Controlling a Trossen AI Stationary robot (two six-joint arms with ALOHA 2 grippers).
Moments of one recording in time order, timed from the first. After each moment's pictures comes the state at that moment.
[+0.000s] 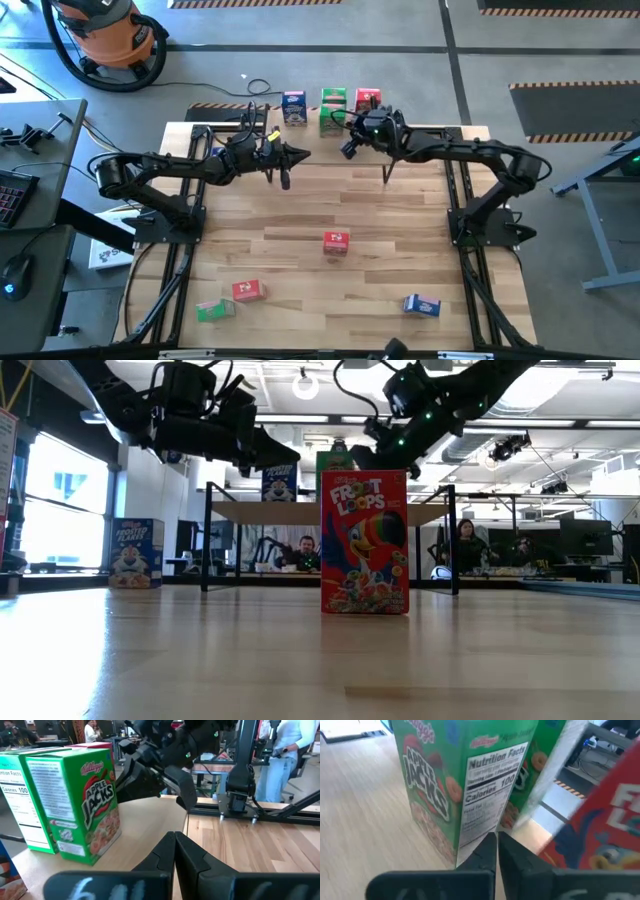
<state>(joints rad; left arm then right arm) 0.45 1.41 0.59 0.76 0.21 0.05 -0.47 1.58 1.05 0.08 0.32 -0.02</state>
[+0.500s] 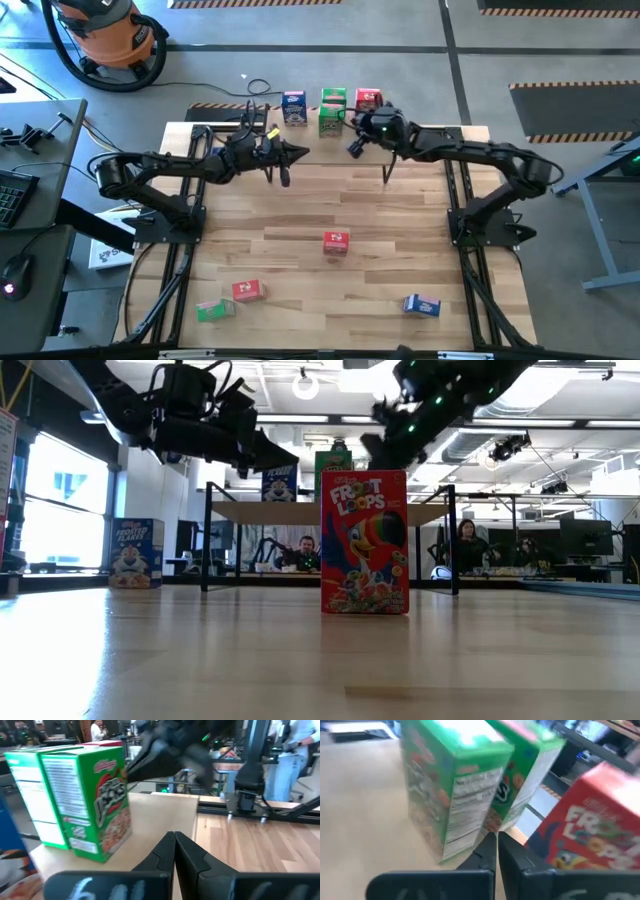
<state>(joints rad) 0.48 1.41 0.59 0.75 0.20 0.06 -0.46 1.48 1.05 0.00 0.31 -0.13</state>
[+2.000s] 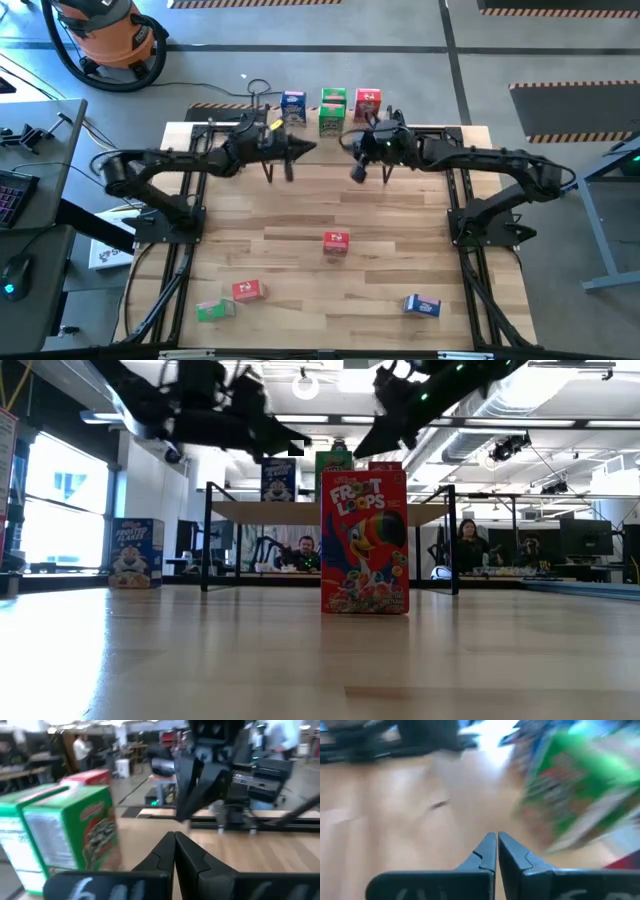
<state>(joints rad) 0.49 1.43 0.69 0.74 0.30 0.10 -0.33 1.39 1.05 -0.15 0.08 -0.09</state>
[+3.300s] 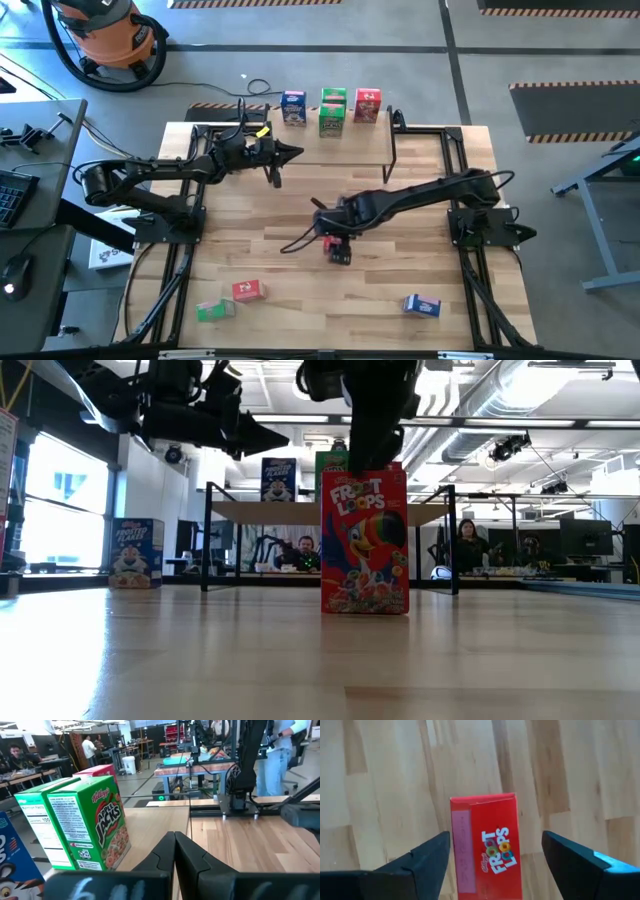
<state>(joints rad) 0.48 1.28 0.57 0.67 0.25 0.17 0.17 1.93 1.66 -0.98 0.03 0.31</state>
